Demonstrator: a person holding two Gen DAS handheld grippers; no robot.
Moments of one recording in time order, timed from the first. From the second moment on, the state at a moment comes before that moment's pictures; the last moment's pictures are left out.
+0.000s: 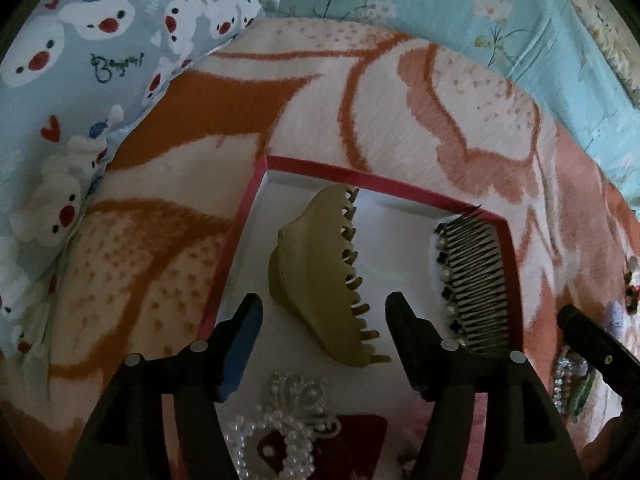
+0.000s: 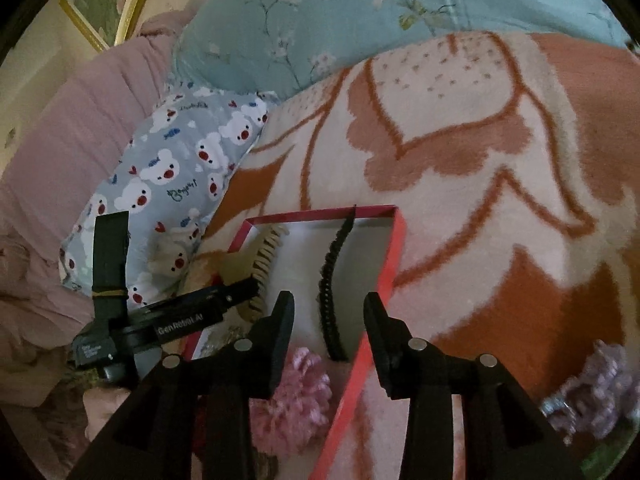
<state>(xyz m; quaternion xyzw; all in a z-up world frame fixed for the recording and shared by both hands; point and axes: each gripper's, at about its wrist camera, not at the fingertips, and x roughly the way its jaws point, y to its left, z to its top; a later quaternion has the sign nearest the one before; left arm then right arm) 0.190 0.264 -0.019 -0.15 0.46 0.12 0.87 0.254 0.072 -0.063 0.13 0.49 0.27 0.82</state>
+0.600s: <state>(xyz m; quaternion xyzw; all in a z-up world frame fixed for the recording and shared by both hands) 0.121 0.221 0.021 -0.18 0.43 0.07 0.88 0.199 -0.071 -0.050 0.17 0.48 0.17 0.84</state>
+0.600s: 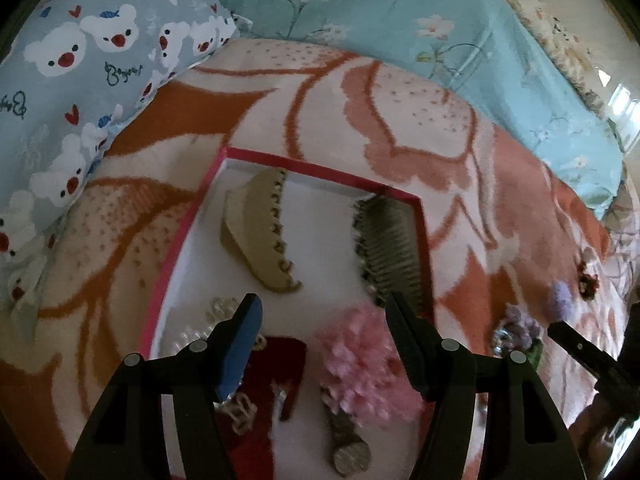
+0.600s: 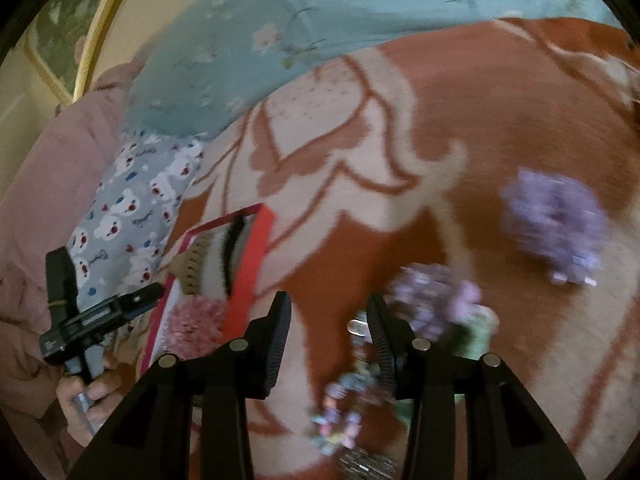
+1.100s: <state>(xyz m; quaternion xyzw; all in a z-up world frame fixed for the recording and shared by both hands) 0.103 0.152 0.033 -0.16 0.44 0.00 0.88 0.167 -0.154 -0.036 0.20 0.46 0.10 0.86</state>
